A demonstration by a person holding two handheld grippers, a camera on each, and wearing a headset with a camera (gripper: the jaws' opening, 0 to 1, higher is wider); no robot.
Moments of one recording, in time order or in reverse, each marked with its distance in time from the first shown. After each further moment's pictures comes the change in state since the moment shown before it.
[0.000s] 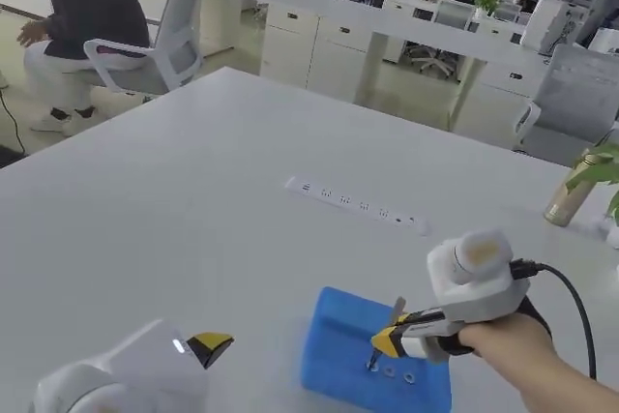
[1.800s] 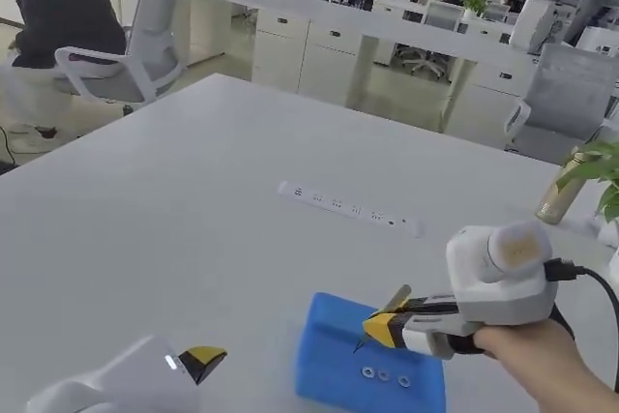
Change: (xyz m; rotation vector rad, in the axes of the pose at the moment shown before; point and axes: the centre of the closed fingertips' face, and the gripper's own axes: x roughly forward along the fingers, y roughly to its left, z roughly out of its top) left arm 0.001 -0.002 -0.004 0.010 0.024 -0.008; right arm -0.045 0.036 0.043 -0.024 -0.194 0.015
